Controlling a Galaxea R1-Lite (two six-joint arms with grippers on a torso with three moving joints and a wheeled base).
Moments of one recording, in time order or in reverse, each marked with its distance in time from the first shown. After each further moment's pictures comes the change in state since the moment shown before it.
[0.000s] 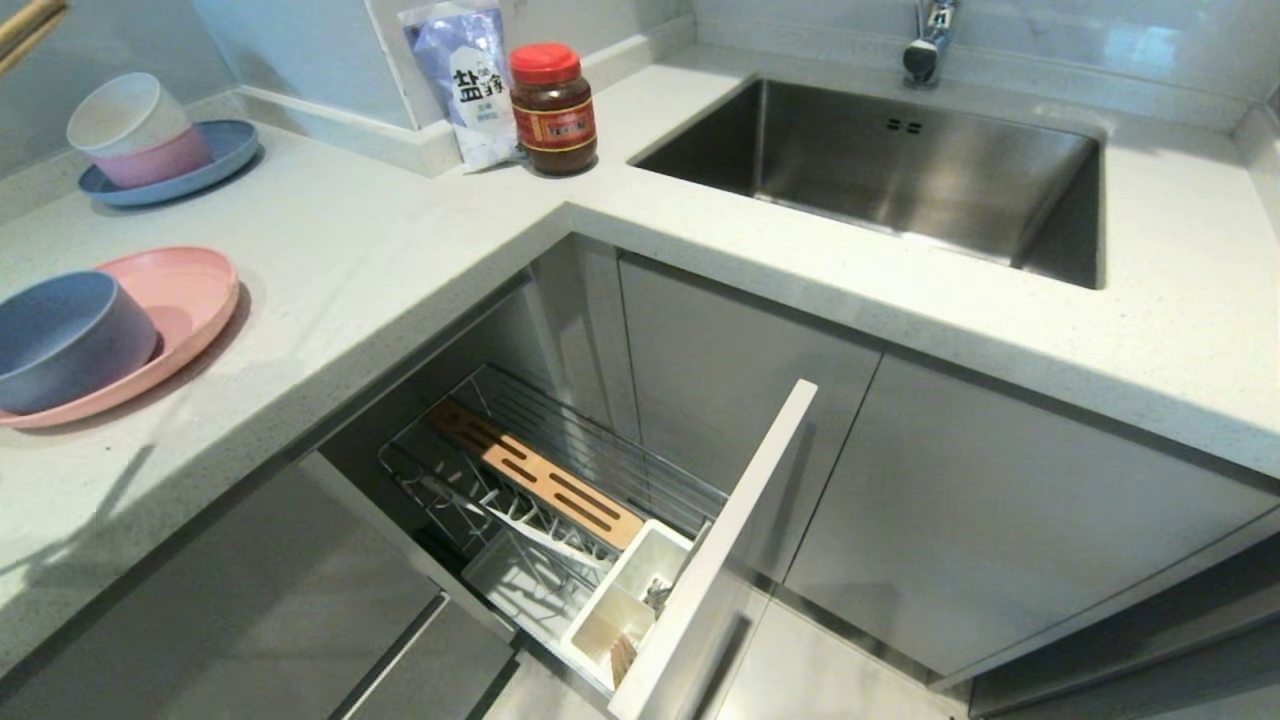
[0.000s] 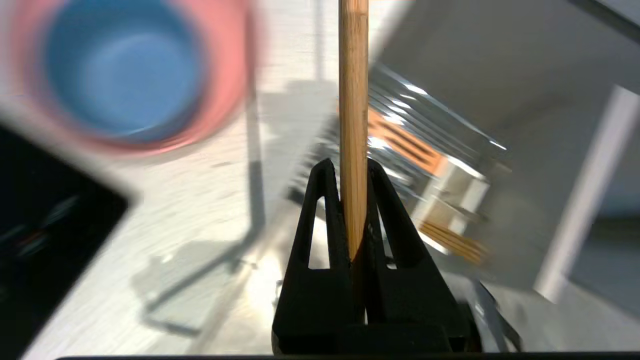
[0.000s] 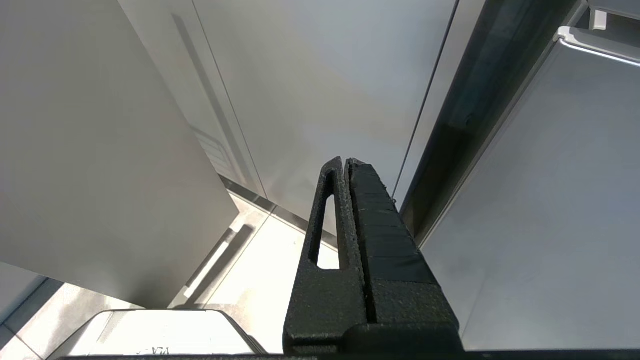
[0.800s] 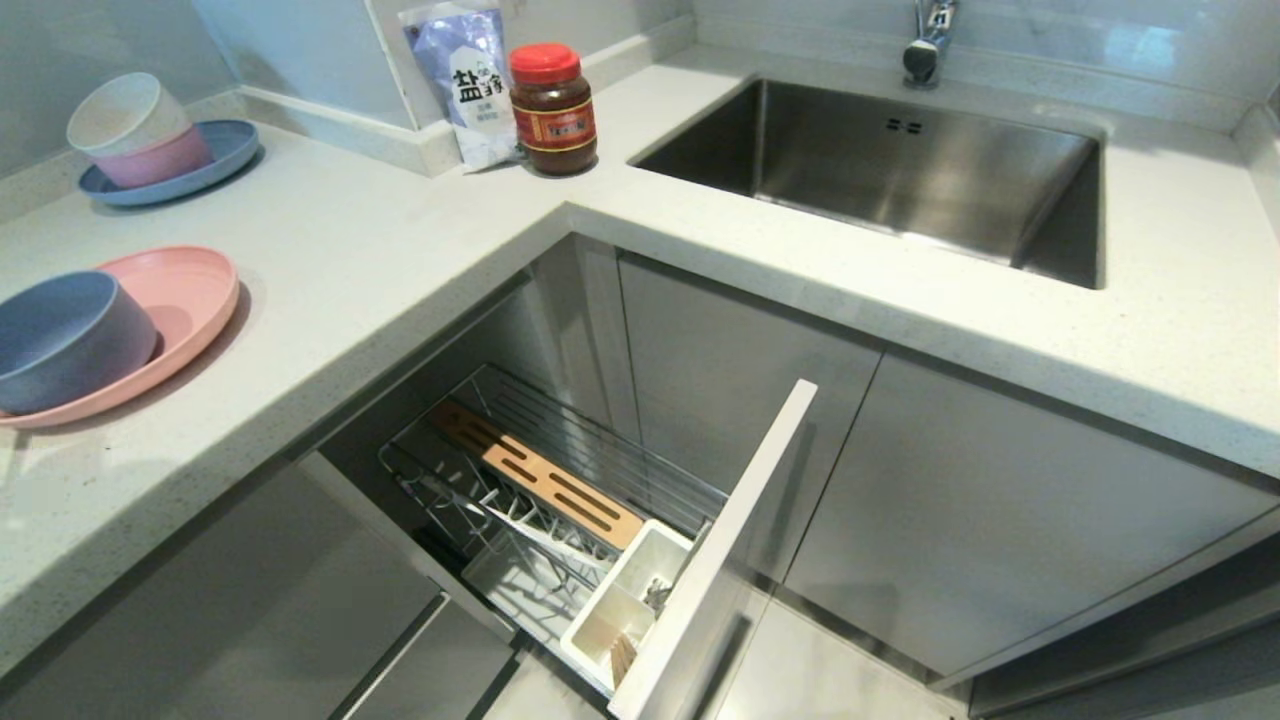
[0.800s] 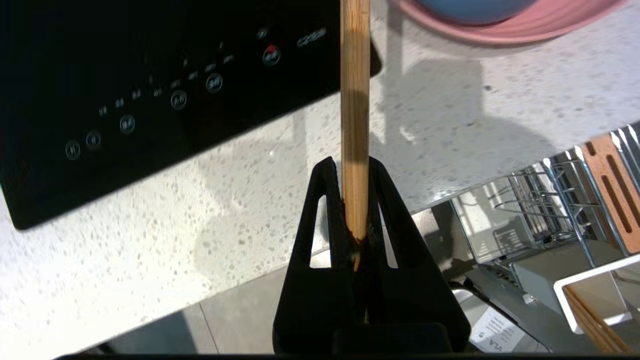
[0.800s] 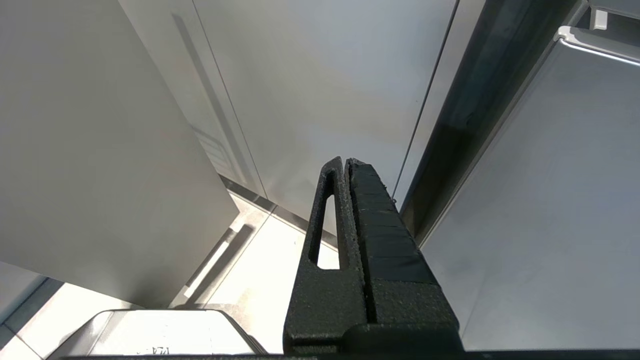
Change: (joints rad) left arm 0.648 -0.051 0.243 -0.010 0.001 0.001; right arm 0.000 0.000 0.000 0.000 0.000 0.000
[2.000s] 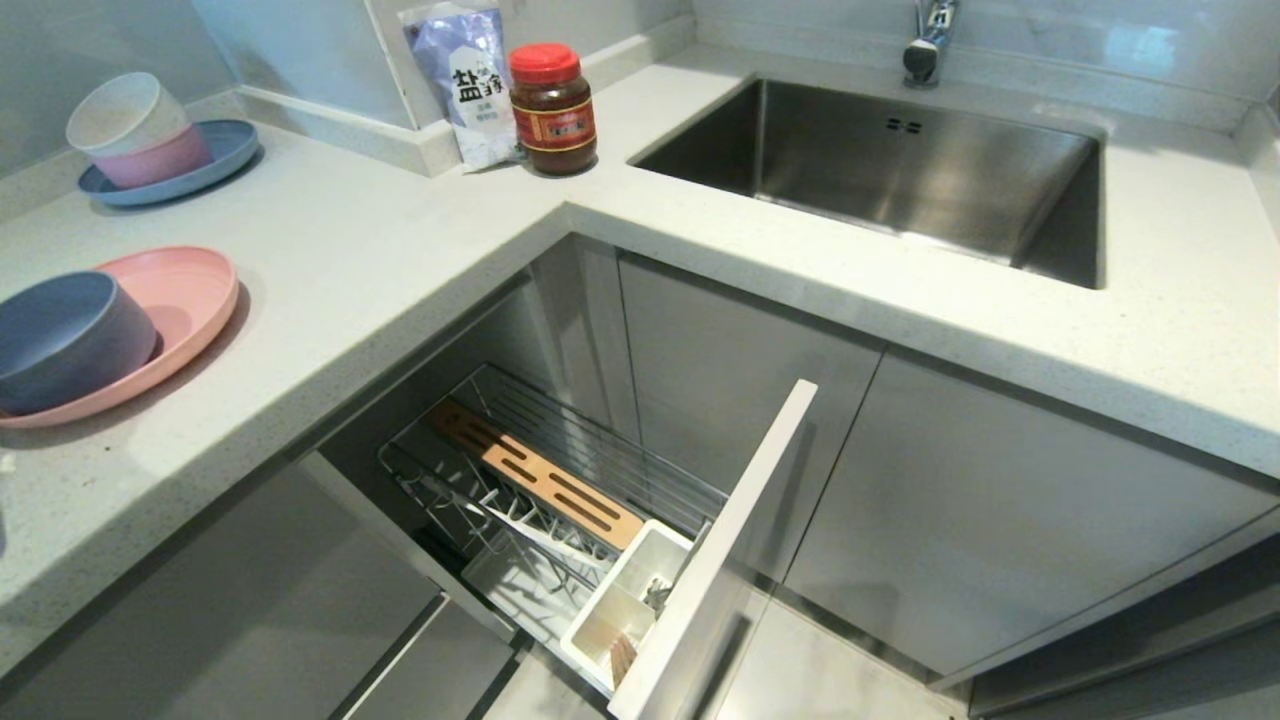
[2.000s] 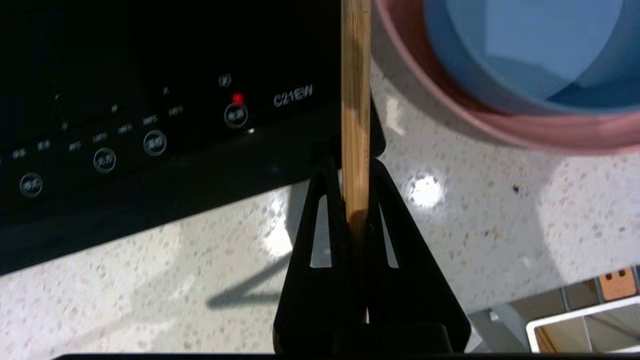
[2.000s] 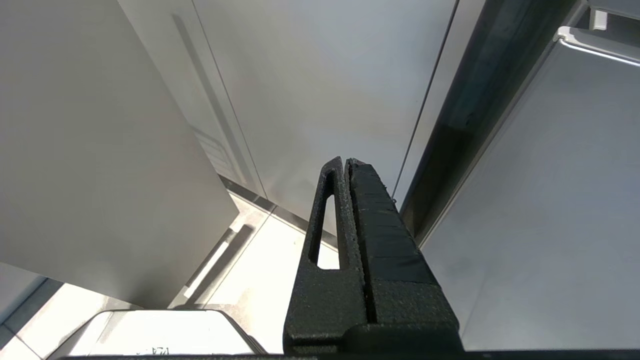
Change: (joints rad) left arm -0.017 0.243 0.022 -0.156 -0.019 -0.107; right arm 0.000 0.000 0.000 -0.001 0.000 0.000
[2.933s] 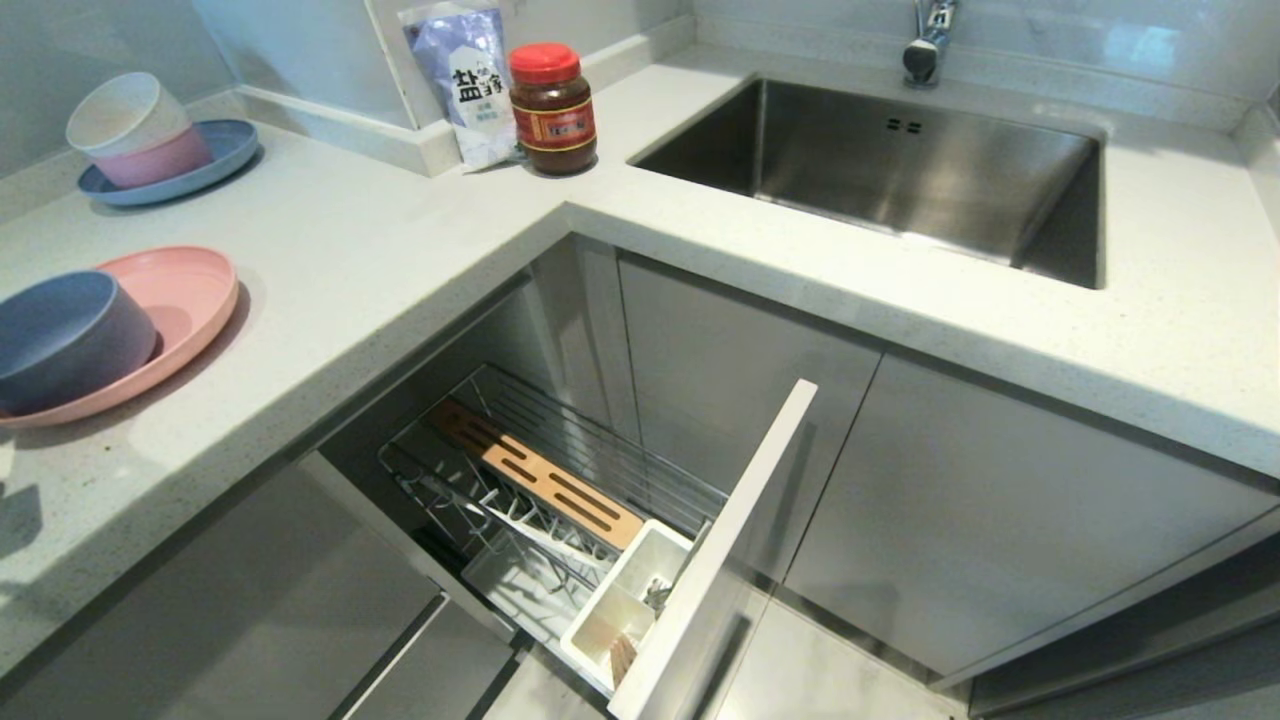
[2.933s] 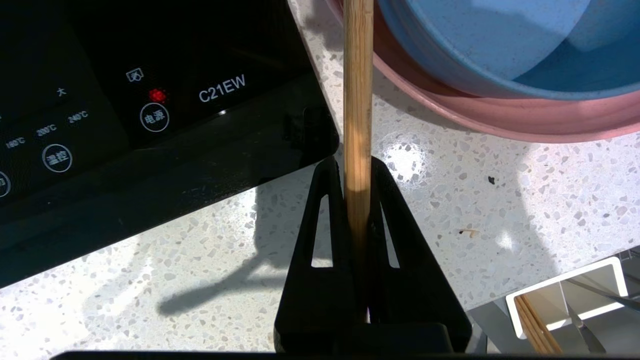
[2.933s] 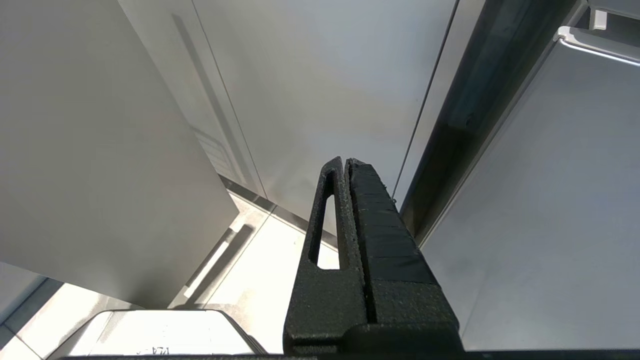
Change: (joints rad) left arm -0.036 0.044 0.038 -0.017 -0.085 0.000; right arm 0.000 0.000 0.000 0.001 0.000 0.000
